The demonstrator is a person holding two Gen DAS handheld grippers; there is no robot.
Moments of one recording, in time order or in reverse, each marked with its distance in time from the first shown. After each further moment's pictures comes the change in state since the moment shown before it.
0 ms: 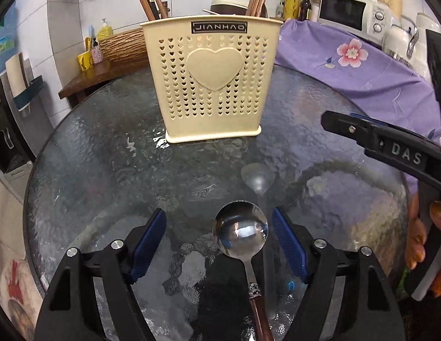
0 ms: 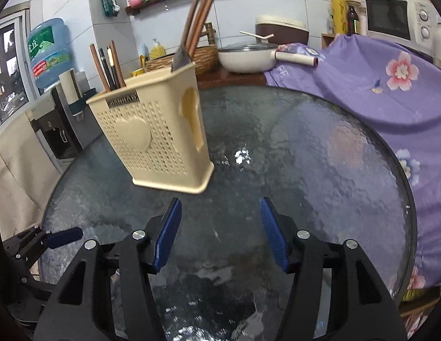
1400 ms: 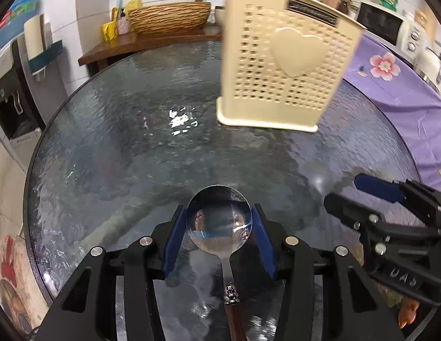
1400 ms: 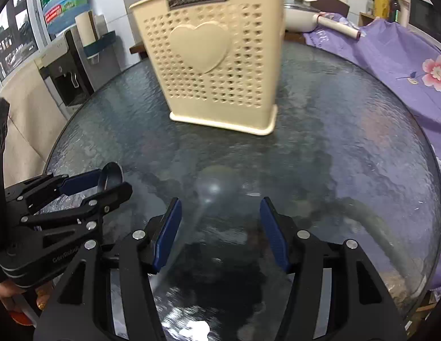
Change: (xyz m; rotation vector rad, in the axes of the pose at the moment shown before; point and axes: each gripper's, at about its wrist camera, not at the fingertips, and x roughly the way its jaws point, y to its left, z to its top) left arm 0.023 0.062 -0.003 -0.152 0.072 0.023; right arm 0.049 0.082 -0.027 -0.145 0.249 0.037
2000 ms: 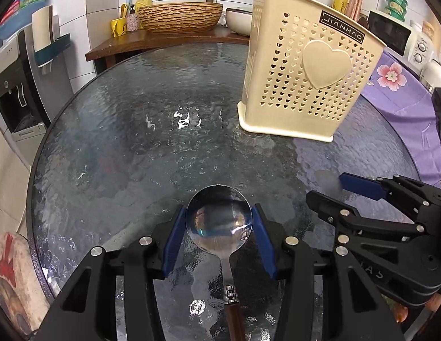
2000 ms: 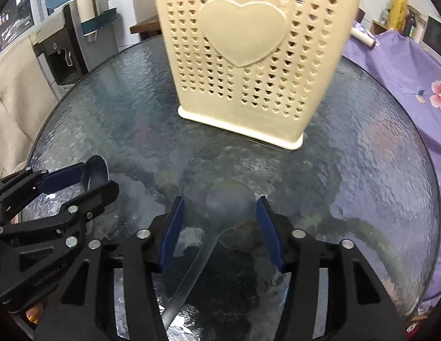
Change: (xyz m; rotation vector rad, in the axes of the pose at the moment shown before) left arm 0.003 0.020 0.005 -0.030 -0.010 0.000; right arm 0.033 0.035 0.021 -0.079 0.060 -0.043
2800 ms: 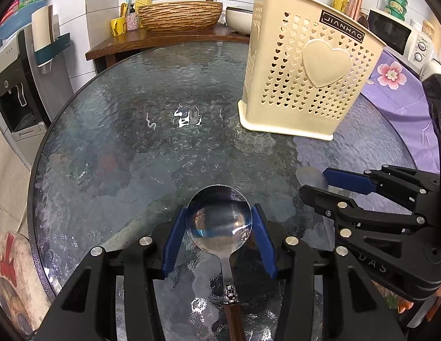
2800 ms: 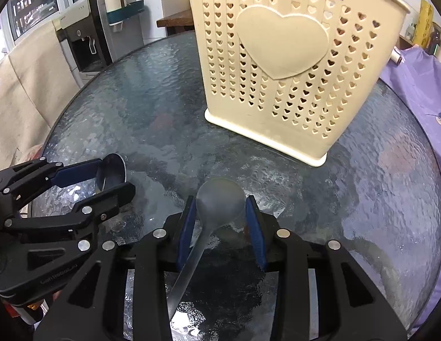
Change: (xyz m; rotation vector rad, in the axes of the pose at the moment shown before) left arm -0.001 -0.001 -0.003 0.002 0.003 0.002; right arm 0.001 0.005 0.006 -0.088 -0.018 0.091
